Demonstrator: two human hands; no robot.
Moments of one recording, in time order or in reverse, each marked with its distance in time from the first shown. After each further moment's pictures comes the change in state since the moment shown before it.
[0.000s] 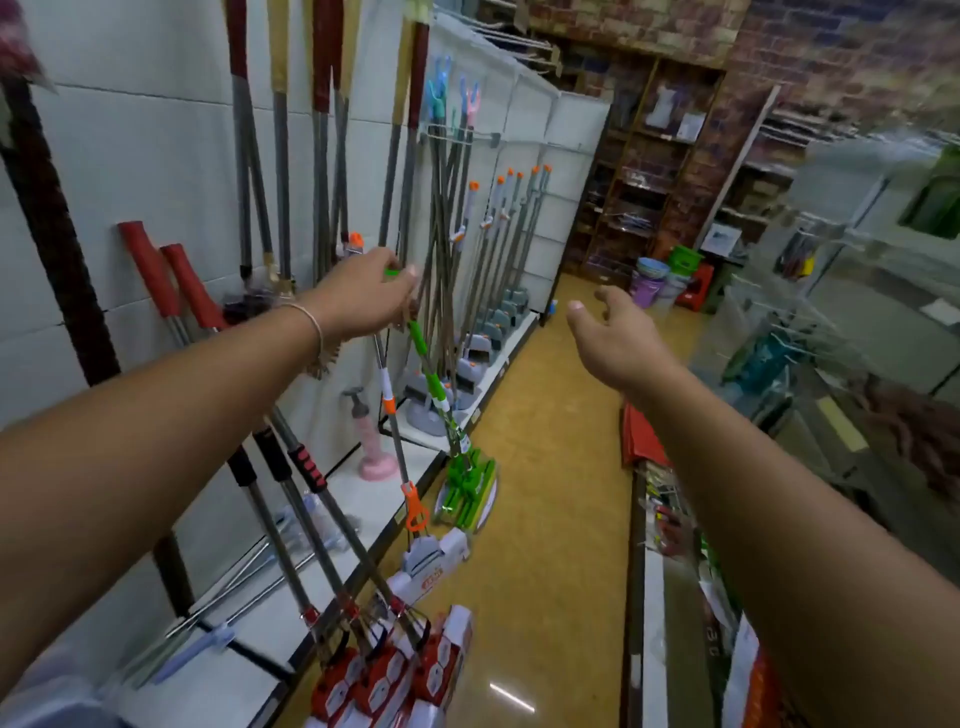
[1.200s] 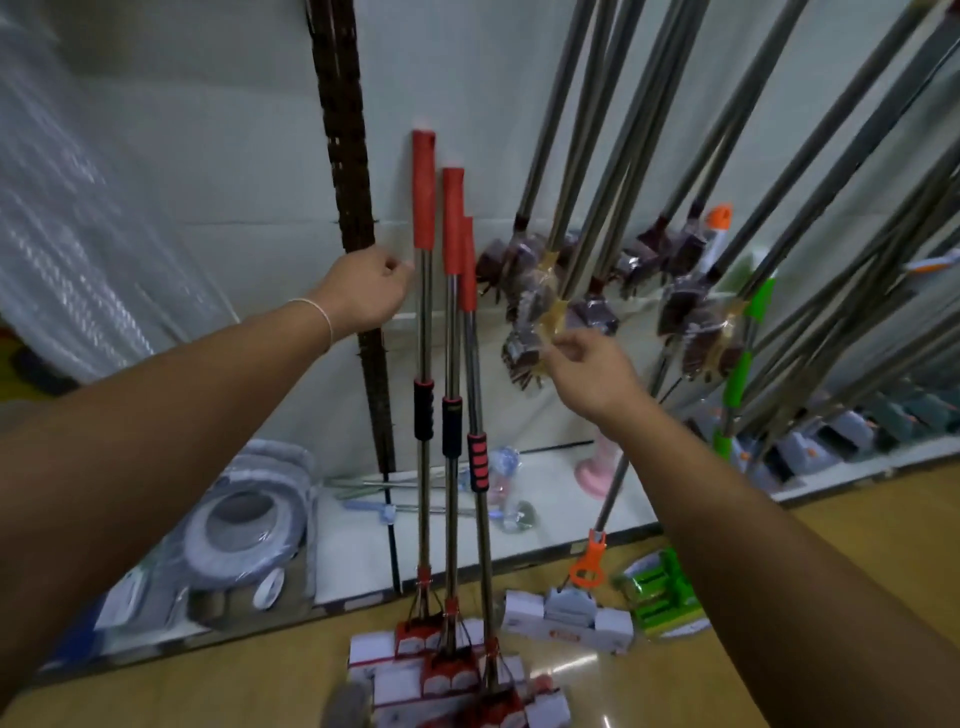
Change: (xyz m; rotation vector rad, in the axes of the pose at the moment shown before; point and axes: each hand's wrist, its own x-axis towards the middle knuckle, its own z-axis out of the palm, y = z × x) left_hand 0.042 -0.209 0.009 0.143 0.377 -0.939; right_hand 0.251 -0.044 0.348 0.192 -0.893 -0.417
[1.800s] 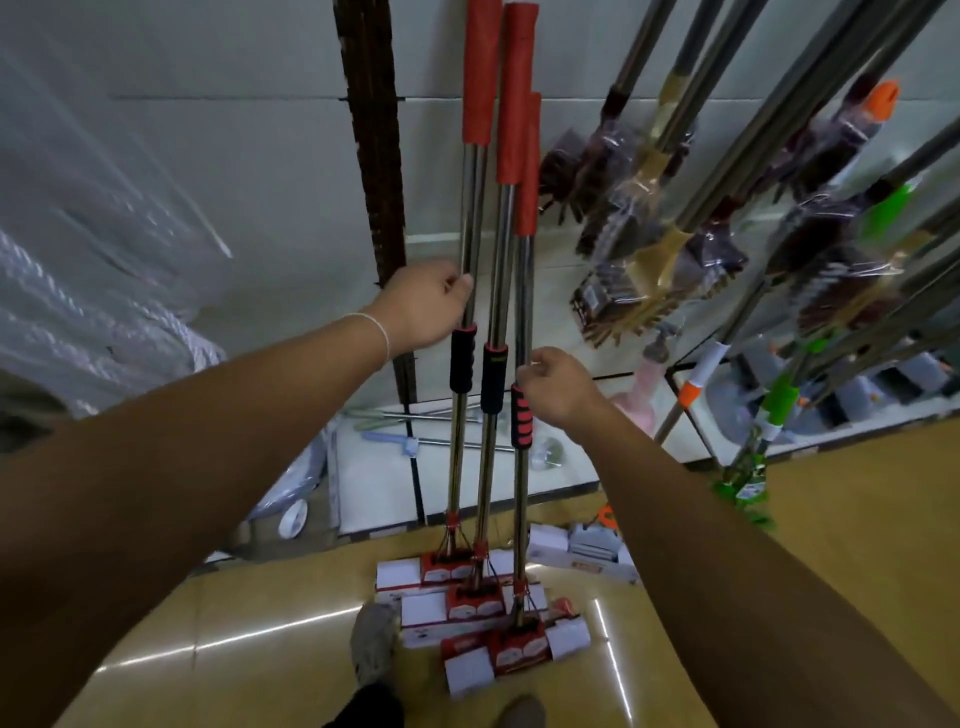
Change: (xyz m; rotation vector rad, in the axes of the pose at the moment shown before) left_hand 0.039 -0.094 0.100 0.013 -0.235 -0.028; right_hand 0.067 0.064 0.159 -0.048 -0.312 0.249
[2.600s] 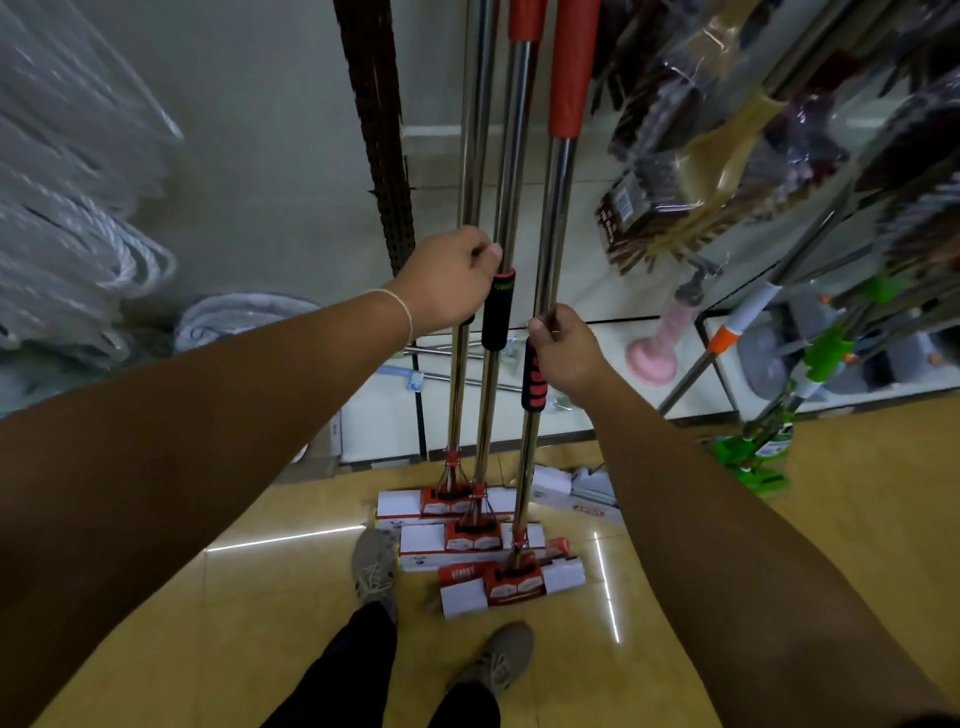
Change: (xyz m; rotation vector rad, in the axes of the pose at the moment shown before) left_hand -0.005 -0.011 0.076 -0.166 -0.015 -0.072; right_hand 0.061 0.083 0.041 0.136 0.022 -0.101
